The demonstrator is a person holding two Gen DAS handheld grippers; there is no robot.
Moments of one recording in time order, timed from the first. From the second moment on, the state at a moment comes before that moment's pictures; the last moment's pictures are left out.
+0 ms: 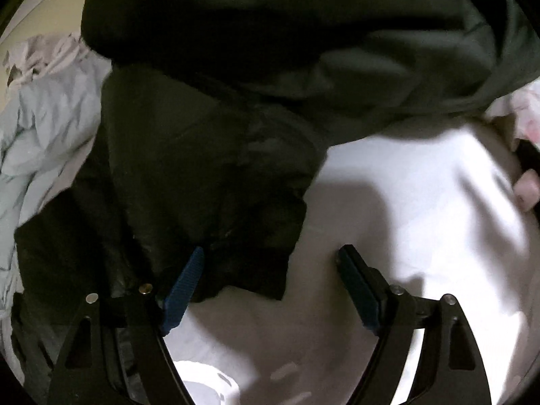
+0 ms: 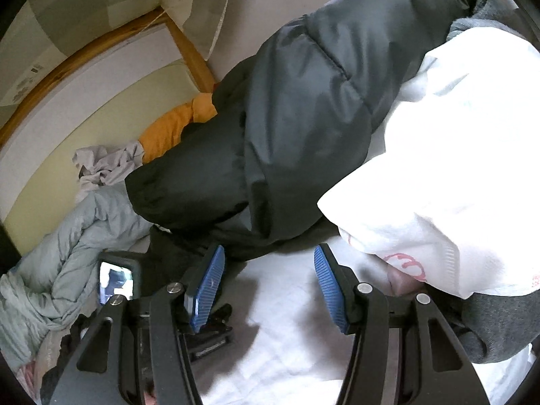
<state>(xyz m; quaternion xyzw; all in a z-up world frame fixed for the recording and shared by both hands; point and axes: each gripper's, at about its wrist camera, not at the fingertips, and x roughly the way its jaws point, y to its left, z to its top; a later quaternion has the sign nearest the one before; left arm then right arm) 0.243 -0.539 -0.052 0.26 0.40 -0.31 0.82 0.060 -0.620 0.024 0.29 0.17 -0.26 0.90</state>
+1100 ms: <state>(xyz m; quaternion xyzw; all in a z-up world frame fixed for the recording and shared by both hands) 0.200 -0.114 0.168 0.11 0.29 -0.05 0.95 0.104 -0.504 0.028 0.17 0.20 -0.14 0.95</state>
